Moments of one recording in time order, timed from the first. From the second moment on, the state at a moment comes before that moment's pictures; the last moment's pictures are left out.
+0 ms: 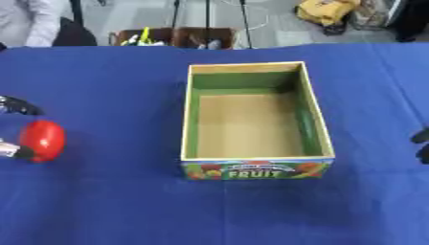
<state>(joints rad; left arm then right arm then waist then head) -0.56 0.89 -0.07 -1.35 -0.67 -0.25 -0.76 -0.19 -0.20 -0.22 -1.98 0.33 -0.09 0.07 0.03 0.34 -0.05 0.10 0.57</state>
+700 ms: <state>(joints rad) -0.57 0.87 -0.08 -1.30 -0.69 -0.27 -0.73 -0.19 -0.20 -0.22 -1.98 0.34 -0.09 0.07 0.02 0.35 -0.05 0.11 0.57</state>
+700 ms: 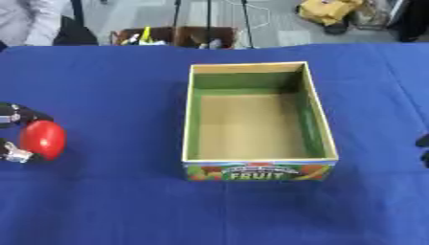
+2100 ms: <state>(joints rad) -0.59 0.85 -0.10 -1.30 -0.73 -0.22 -0.44 -0.19 -0.20 -0.22 -1.98 0.34 -0.09 0.08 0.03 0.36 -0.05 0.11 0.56</state>
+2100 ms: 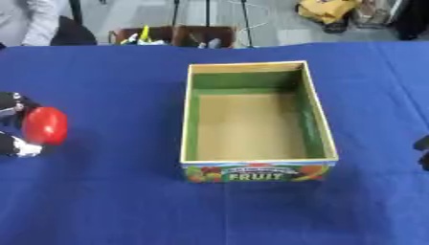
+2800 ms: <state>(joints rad) -0.67 0.84 -0.08 -1.38 -0.65 -0.16 -0.37 -0.19 -0.20 -0.22 -1.98 0.34 -0.08 0.09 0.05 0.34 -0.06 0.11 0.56</state>
